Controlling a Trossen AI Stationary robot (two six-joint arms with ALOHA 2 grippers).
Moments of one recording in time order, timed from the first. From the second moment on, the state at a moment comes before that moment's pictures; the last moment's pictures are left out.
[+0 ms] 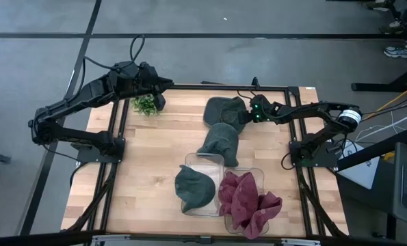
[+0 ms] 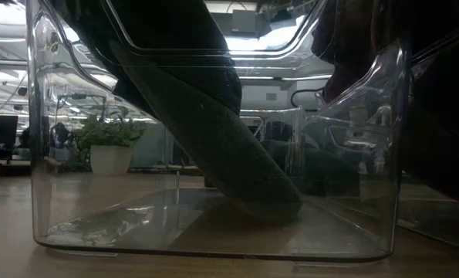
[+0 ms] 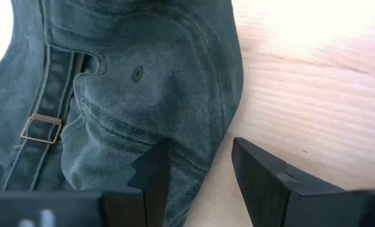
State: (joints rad) left arm 0.43 1.05 1.25 -0.53 -0.11 -0.01; right arm -0.62 1.53 0.50 0.11 0.03 0.66
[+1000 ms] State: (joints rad) left arm 0.45 1.05 1.25 -0.54 -0.11 0.01; right arm -0.62 1.53 0.50 0.36 -0.24 0.58
